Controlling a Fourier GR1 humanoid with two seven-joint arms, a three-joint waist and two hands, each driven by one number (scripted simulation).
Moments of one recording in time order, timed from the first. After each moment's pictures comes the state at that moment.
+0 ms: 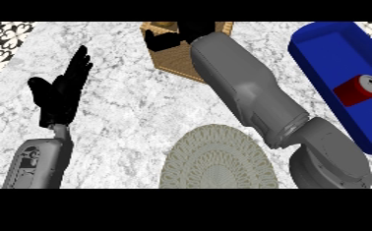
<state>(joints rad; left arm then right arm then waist) -0.28 0.19 0.08 -1.44 -0.04 0.05 0.16 -1.49 -0.01 1.02 -0.18 0.27 -0.27 0.48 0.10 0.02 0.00</state>
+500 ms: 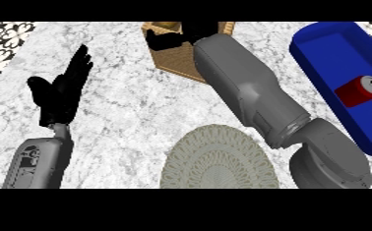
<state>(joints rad) -0.29 0.19 0.09 -1.44 -0.04 0.05 0.16 -1.48 -0.01 0.98 -0.18 0.25 -0.23 0.48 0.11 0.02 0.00</state>
